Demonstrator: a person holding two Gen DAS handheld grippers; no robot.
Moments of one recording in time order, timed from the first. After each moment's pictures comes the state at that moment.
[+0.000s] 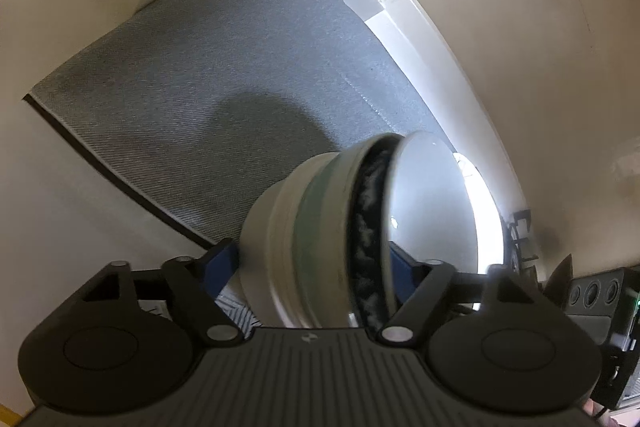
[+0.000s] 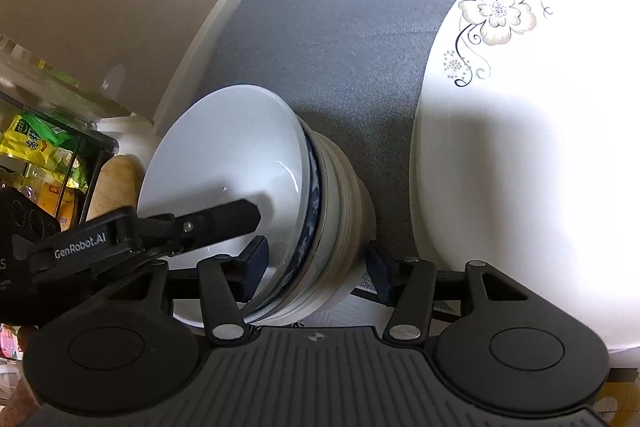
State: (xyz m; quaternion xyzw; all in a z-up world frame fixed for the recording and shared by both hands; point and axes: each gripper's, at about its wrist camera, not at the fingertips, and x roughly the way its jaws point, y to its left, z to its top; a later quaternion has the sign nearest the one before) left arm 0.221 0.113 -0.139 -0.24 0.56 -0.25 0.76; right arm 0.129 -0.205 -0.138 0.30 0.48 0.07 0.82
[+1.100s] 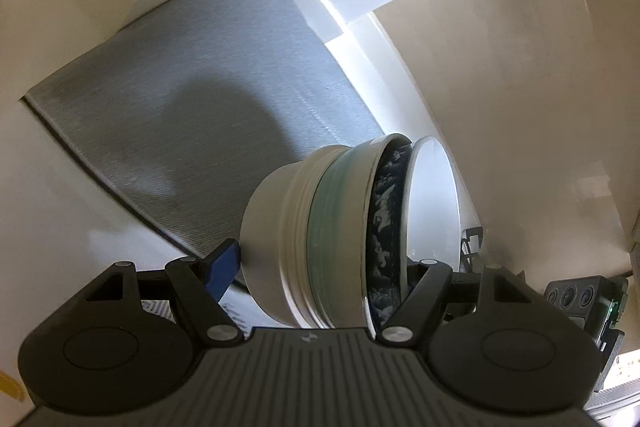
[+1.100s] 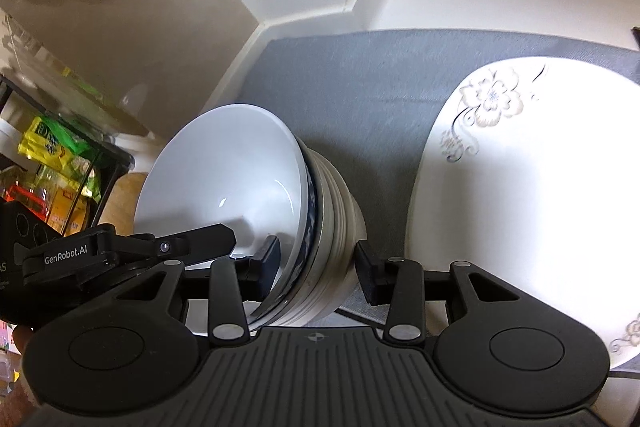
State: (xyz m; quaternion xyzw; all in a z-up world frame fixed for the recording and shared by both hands) left arm 0.209 0.128 -0.120 -0.30 0.53 -0.28 0.74; right arm 0.119 -0.220 -0.094 0.27 0.43 0.08 0.85
